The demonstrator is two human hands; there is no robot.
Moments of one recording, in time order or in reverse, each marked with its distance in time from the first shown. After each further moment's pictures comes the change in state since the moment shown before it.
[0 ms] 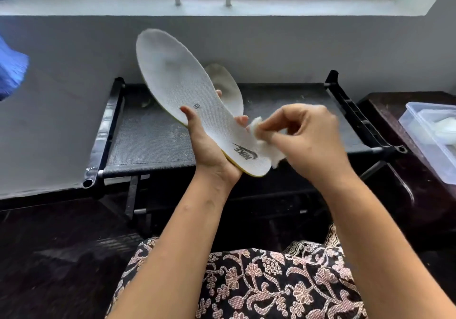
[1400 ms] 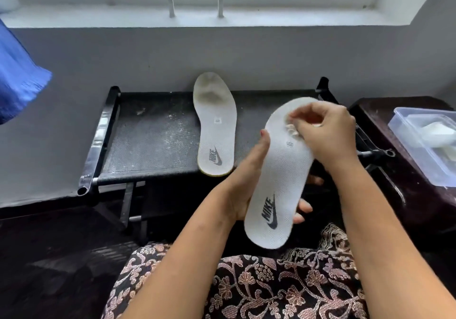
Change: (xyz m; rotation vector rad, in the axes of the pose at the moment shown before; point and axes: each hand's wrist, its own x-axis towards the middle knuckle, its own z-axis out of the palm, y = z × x) left_hand -0.021 -0.031 -0.001 0.404 -0.603 -0.727; right_hand 0.030 0.053 -0.026 -0.137 0.260 0.027
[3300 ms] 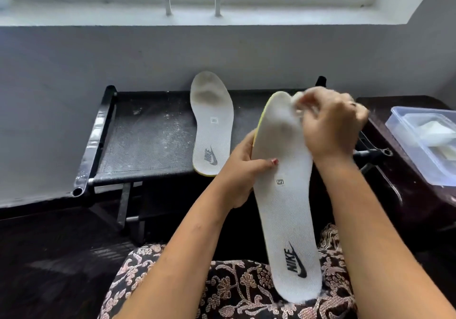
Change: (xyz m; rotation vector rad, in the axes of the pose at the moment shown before) left_hand 0.017 -0.003 -0.022 0.256 0.299 0.493; right_hand 0.011 0.007 0.007 -0.405 0.309 -0.159
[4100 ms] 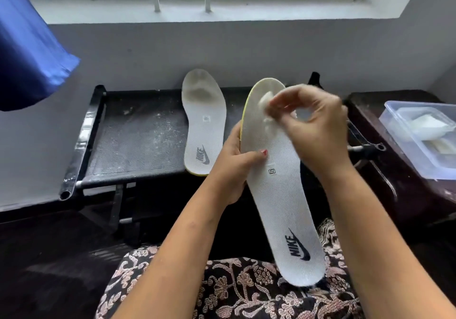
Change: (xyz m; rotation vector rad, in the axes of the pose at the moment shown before) left_hand 0.004 0.001 0.004 -0.072 0.089 0.038; right_hand -0.013 -0.028 -0.026 0.540 -0.172 0.001
